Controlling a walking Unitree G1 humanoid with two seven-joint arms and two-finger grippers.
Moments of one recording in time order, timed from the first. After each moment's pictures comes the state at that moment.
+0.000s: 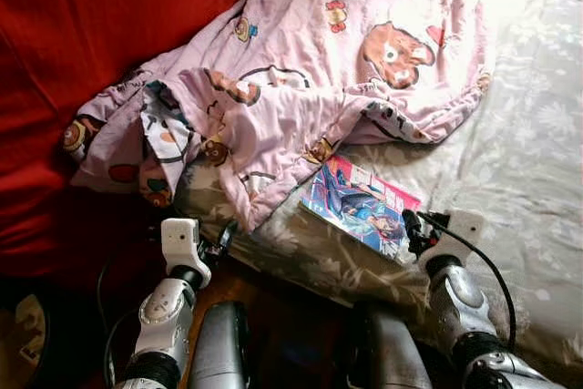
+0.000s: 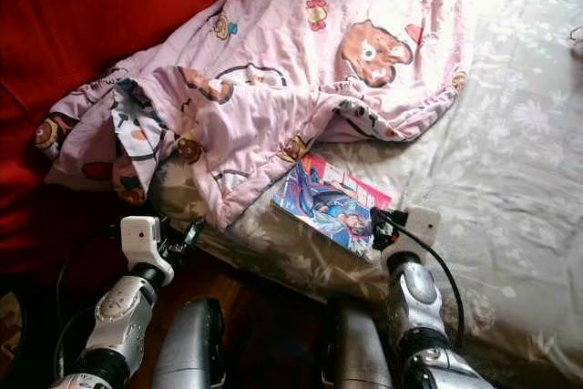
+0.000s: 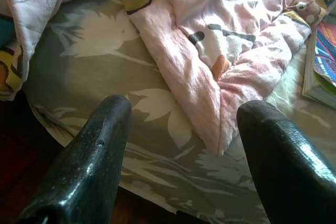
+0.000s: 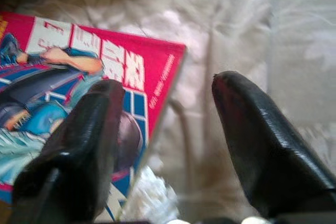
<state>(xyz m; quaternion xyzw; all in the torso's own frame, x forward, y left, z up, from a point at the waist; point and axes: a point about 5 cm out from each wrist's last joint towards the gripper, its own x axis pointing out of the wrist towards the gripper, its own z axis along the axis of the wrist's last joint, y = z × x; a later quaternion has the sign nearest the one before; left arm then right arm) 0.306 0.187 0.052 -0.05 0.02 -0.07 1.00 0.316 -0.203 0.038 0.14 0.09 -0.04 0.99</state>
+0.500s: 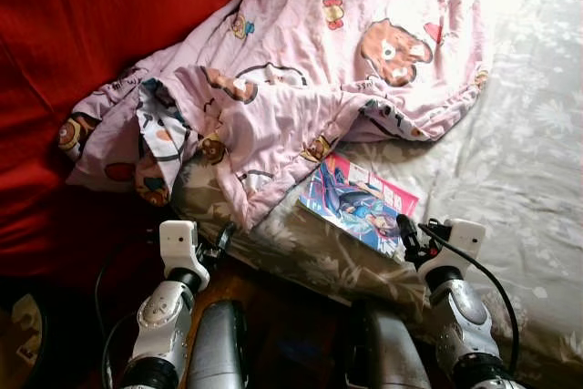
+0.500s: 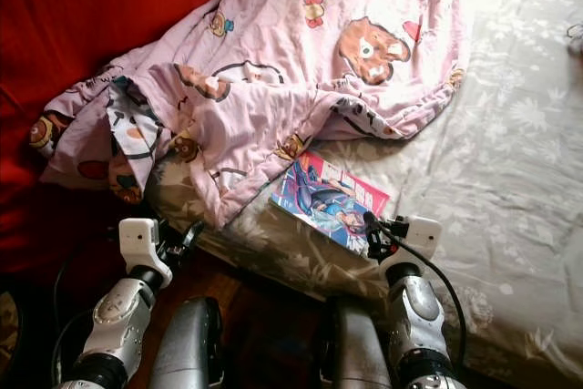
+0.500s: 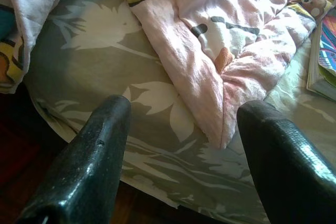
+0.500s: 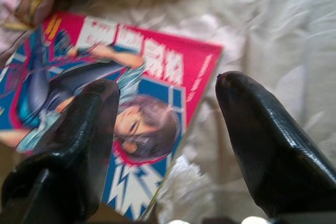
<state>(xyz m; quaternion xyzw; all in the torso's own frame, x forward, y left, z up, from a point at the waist) 0.304 0.187 0.053 -0.05 0.02 -0.06 1.00 0.305 -0.192 0.039 0.14 0.06 0.02 0.99</state>
